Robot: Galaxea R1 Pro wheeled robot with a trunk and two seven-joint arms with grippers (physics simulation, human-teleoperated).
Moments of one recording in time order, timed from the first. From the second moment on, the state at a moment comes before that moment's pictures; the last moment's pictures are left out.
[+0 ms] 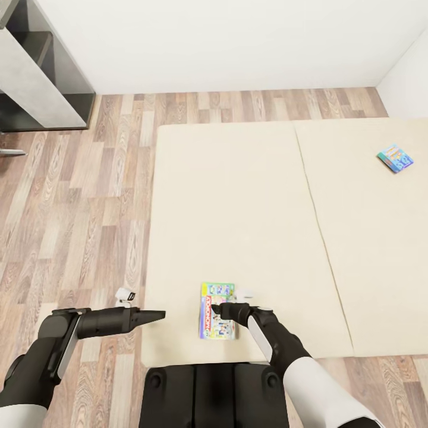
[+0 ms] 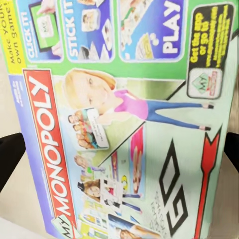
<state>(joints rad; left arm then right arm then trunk) -0.47 0.18 0.17 -1.26 0.00 0.94 -1.57 -0.70 0.17 0.18 -0.64 -0.24 0.38 0.15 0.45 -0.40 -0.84</state>
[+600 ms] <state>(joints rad) -0.47 0.18 0.17 -1.26 0.00 0.94 -1.57 -0.70 0.17 0.18 -0.64 -0.24 0.38 0.15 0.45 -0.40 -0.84</state>
